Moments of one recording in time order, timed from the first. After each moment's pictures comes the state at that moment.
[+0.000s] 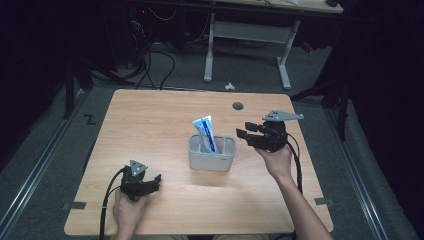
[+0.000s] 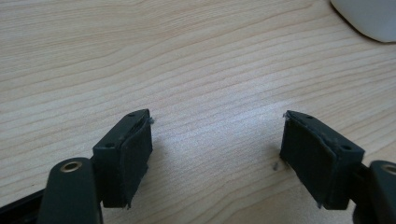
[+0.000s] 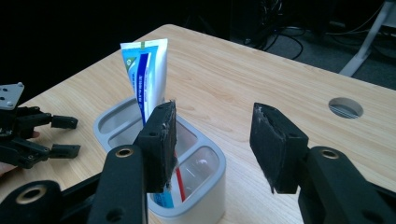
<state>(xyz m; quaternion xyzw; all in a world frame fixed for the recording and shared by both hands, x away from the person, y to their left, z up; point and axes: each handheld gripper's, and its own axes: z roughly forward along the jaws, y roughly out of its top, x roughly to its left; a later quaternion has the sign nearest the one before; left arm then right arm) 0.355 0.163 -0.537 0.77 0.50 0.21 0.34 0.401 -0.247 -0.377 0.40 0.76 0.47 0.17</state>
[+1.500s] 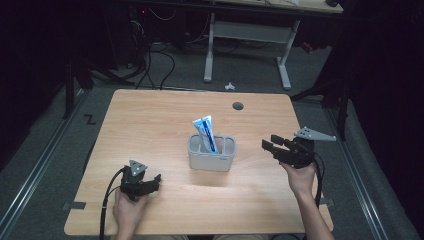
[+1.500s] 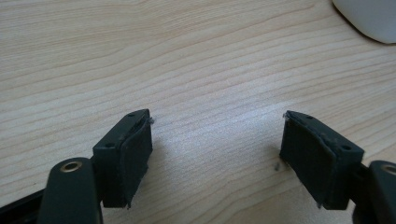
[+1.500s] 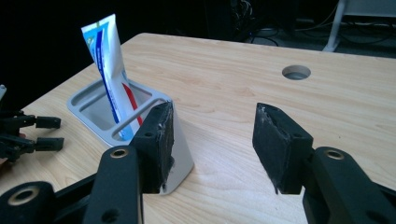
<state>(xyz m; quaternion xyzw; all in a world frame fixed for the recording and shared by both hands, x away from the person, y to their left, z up) 0.355 0.163 -0.537 0.77 0.50 0.21 0.34 0.364 -0.316 -0.407 0.46 0.71 0.50 0.18</state>
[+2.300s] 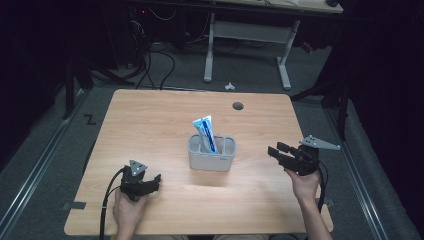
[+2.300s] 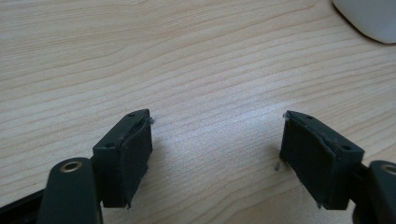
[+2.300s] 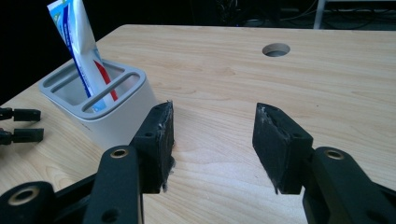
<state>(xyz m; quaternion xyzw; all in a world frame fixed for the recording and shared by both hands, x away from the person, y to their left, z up) 0.355 0.163 -0.537 0.77 0.50 0.21 0.34 0.354 -0.336 -0.432 0.49 0.70 0.49 0.18</state>
